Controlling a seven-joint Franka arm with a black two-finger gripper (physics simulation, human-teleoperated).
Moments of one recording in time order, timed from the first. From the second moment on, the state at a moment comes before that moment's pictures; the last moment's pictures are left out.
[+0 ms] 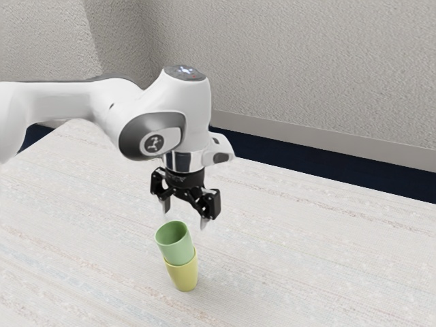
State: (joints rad) arm 0.14 -0.08 -0.54 -2.06 0.08 1.88 -0.46
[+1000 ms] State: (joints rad) arm -0.25 -0.06 -0.02 -1.81 0.07 1.70 -0.25
